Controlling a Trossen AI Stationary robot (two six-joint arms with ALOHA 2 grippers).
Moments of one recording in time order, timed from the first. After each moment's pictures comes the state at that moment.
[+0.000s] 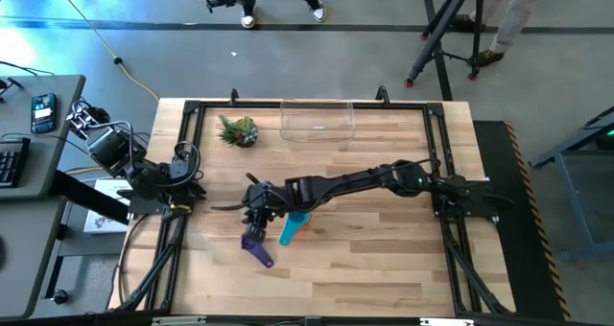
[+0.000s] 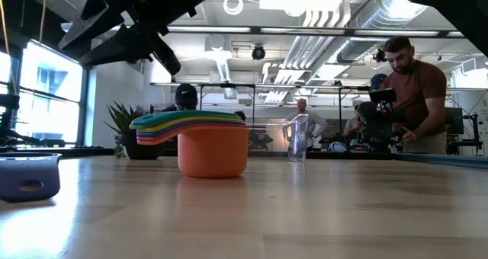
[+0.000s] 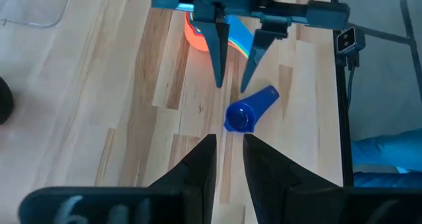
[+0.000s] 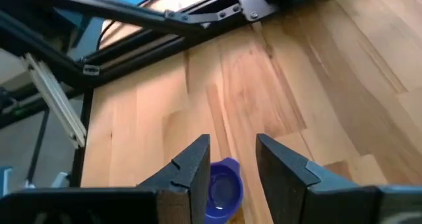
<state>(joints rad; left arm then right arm) -0.67 0.74 1.10 -1.29 -0.33 -0.76 0.15 2.41 2.20 -0.42 -0.03 0.47</state>
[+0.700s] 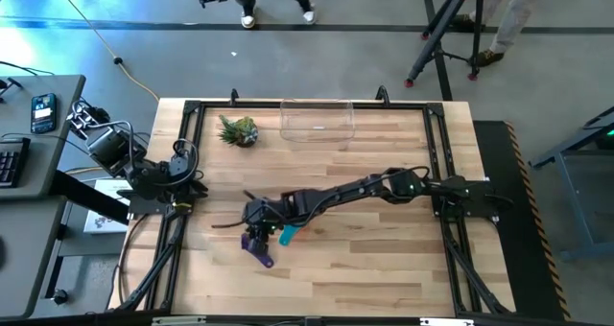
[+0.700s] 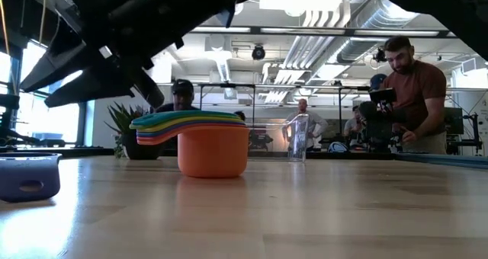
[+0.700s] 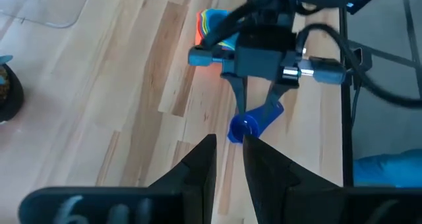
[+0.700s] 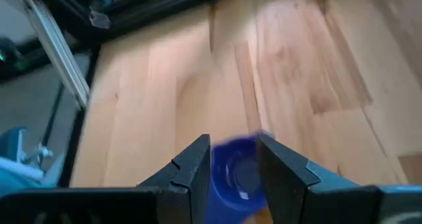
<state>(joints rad) -0.67 0.75 1.10 -1.29 -0.38 -0.82 0.18 2.51 2.19 -0.34 -0.11 0.43</state>
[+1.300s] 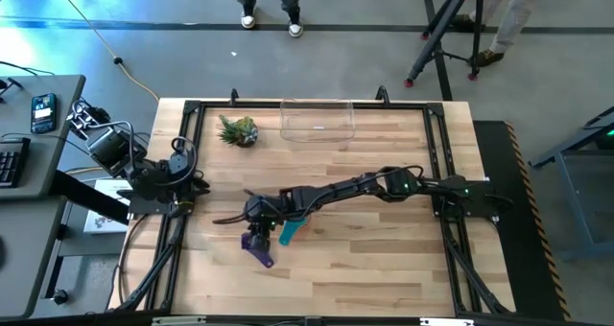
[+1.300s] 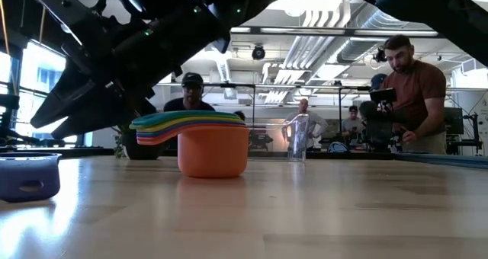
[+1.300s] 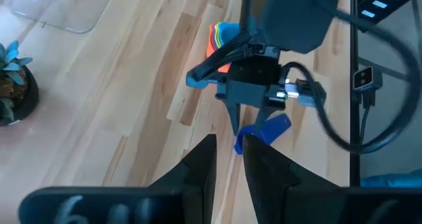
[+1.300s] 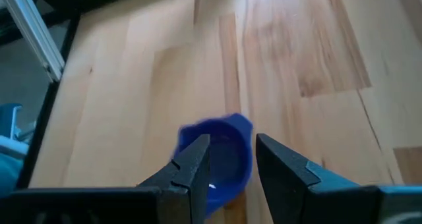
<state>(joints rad) -0.67 0.75 1.10 -1.28 -0.44 -0.86 0.15 2.56 2.19 -0.34 -0.18 0.36</state>
